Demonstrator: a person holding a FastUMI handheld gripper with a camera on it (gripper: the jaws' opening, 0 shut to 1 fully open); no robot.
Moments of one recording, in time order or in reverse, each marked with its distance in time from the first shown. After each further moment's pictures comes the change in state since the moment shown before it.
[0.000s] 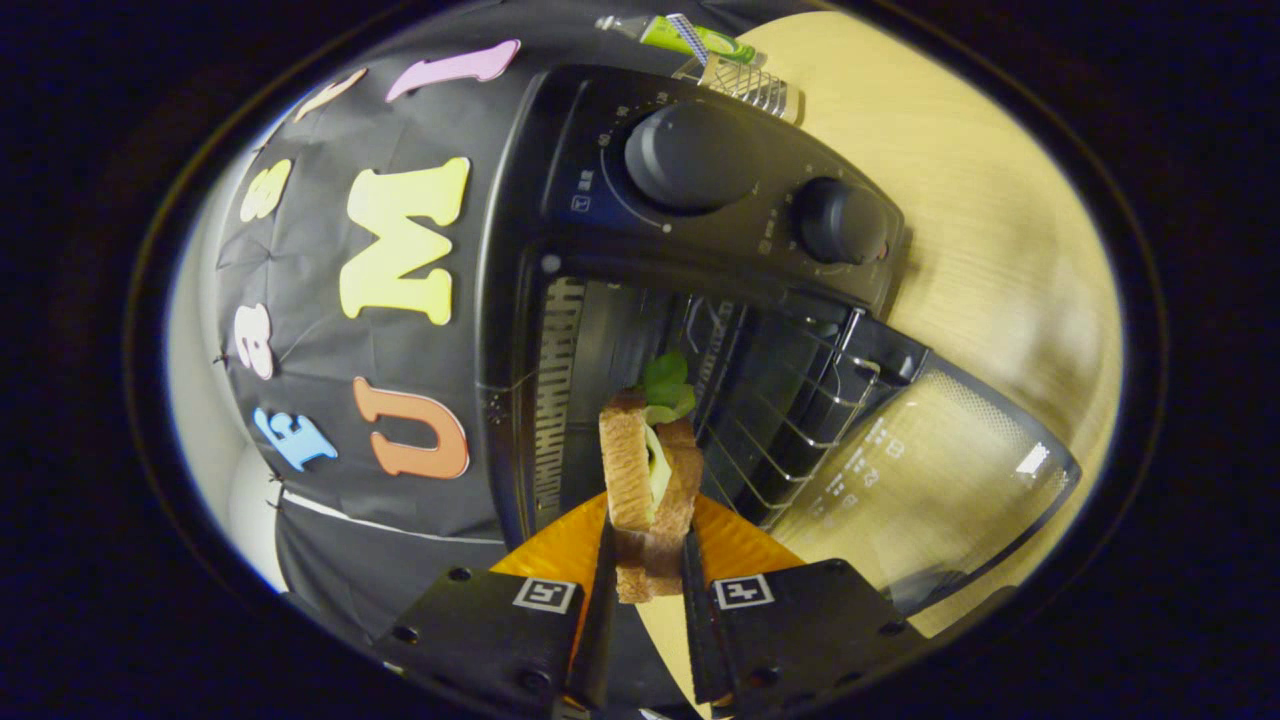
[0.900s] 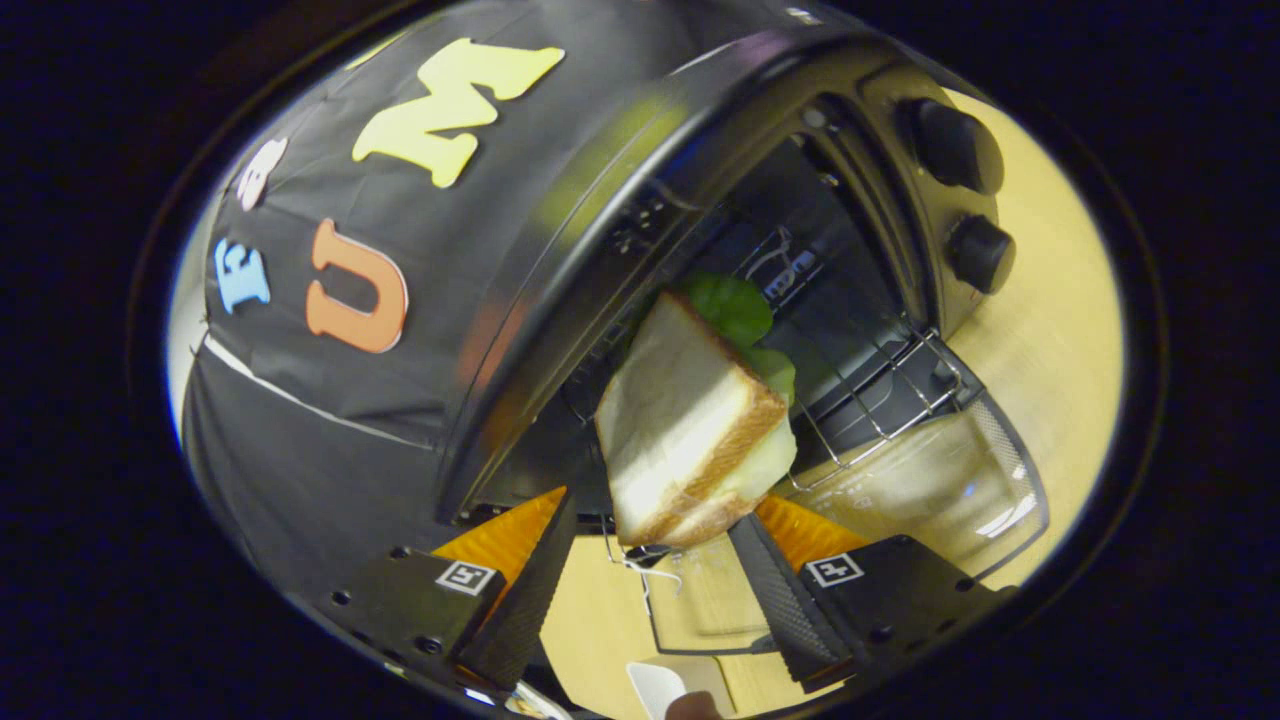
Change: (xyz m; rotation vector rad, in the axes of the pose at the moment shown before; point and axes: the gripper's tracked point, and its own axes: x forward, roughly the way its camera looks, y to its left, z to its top) arm 0.010 -0.018 -0.056 -0.445 0.223 -0.237
